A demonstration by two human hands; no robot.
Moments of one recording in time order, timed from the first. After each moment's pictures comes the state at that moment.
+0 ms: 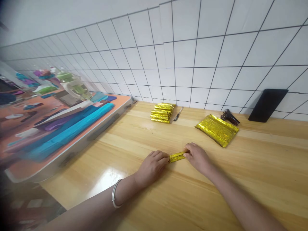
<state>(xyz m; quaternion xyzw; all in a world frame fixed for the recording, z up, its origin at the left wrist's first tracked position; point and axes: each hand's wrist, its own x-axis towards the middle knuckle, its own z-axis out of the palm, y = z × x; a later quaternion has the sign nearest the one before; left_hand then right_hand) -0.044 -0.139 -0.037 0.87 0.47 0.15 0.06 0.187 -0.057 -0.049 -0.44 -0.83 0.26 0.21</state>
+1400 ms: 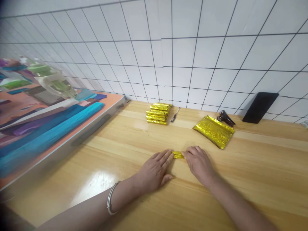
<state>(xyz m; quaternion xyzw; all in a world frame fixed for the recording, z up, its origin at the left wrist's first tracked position) -0.044 -0.126 -0.037 0.90 0.43 0.06 0.04 0.190 -0.075 -0.045 -0.42 -0.89 0.03 0.15</state>
